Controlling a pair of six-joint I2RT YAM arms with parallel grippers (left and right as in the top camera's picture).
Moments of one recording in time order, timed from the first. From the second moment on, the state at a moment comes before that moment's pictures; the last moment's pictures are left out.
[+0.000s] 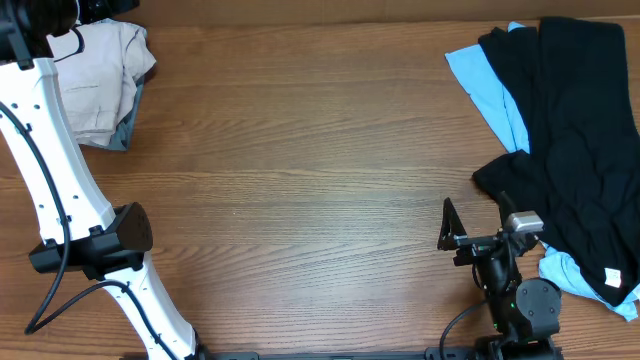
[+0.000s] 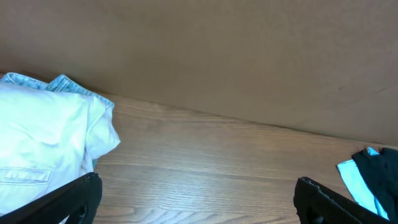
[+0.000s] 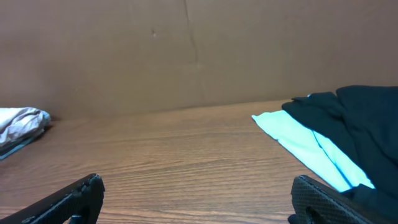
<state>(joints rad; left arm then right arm) 0.26 2.19 2.87 -1.33 0.38 -0.15 0.13 0.13 0.08 0.01 -0.03 0.17</state>
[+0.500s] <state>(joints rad) 0.26 2.19 2.87 -1.33 0.38 -0.15 0.13 0.01 0.02 -0.03 -0.04 0.17</state>
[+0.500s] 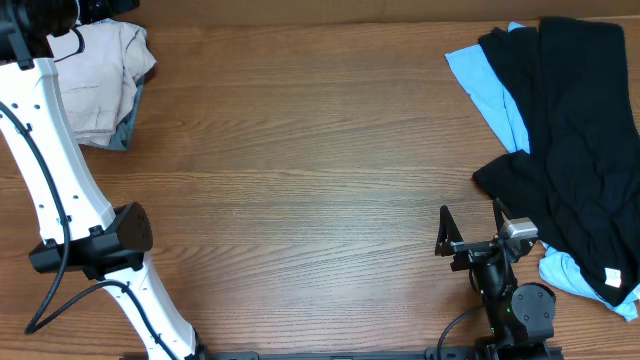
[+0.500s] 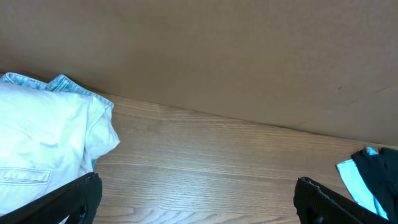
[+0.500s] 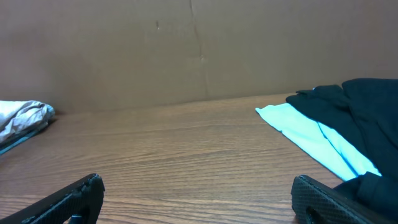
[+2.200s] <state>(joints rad) -0.16 1.53 1.89 -1.11 0.09 -0.15 0.13 0.01 0.02 -0.03 -0.04 0.17</state>
